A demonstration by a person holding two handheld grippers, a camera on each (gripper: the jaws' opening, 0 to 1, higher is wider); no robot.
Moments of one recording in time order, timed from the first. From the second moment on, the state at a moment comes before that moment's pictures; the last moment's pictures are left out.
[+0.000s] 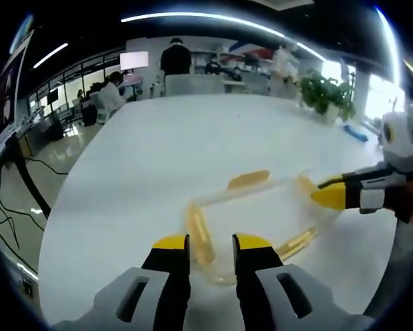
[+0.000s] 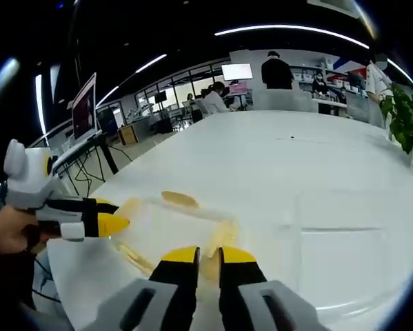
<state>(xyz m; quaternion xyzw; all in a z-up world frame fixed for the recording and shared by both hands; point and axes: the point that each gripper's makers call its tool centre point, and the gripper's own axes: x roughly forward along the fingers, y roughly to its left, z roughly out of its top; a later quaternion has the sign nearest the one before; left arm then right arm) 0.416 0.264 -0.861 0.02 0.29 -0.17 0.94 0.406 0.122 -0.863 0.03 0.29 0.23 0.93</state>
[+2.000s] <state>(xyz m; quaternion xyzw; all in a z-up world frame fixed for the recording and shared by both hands) 0.400 0.271 -0.820 0.02 0.26 -0.15 0.95 0.397 0.119 -0.822 0.01 0.25 0.24 0.94</state>
